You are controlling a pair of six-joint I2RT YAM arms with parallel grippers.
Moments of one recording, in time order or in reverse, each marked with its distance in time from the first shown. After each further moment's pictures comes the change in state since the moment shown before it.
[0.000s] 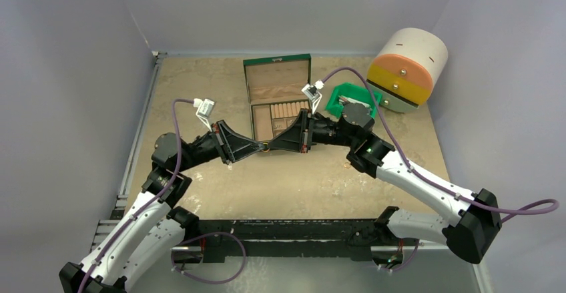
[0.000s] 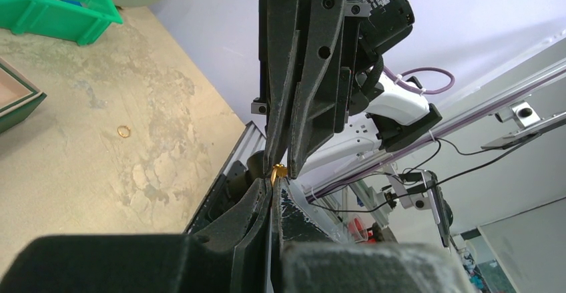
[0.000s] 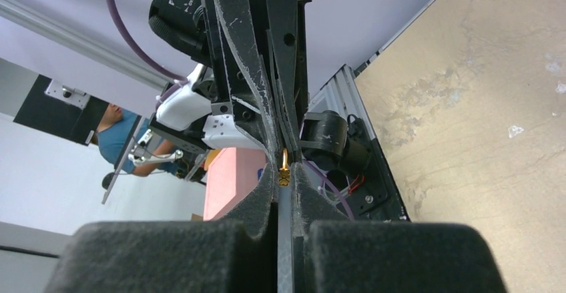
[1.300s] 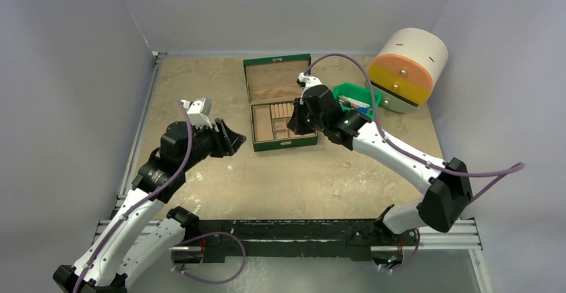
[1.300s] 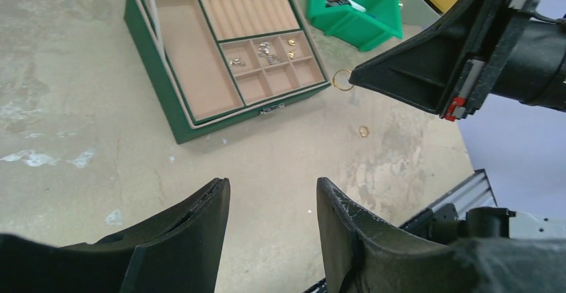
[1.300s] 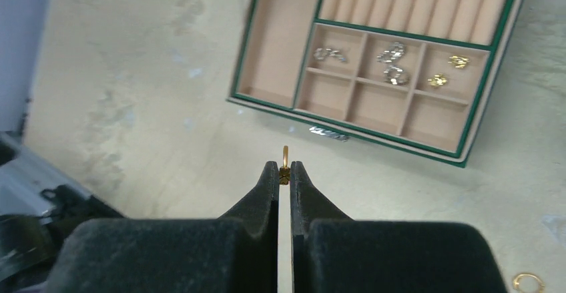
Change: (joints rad) left arm 0.000 0.030 0.182 -0.684 -0.569 0.465; right arm -0.015 0.267 0.318 -0.711 0.715 -0.416
